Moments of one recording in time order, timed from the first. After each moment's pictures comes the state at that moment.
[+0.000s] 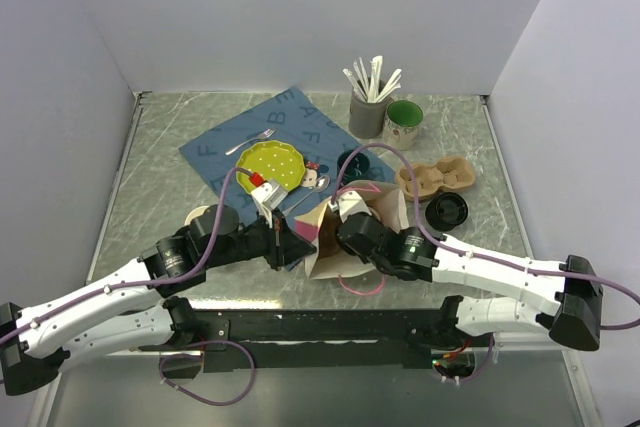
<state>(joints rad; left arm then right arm) -1.04 0.79 0.74 -0.18 0.18 -0.60 1.13 1.11 0.83 -0.63 0.53 0.23</state>
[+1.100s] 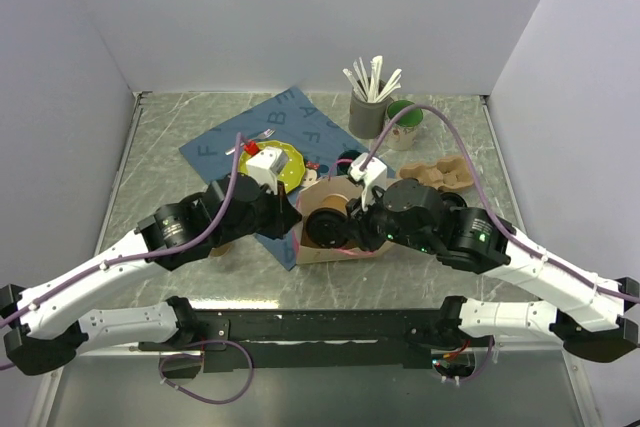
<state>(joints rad) -1.04 0.98 1.14 -0.62 -0.16 -0.60 1.12 0.99 1.23 -0.78 0.18 0.25</state>
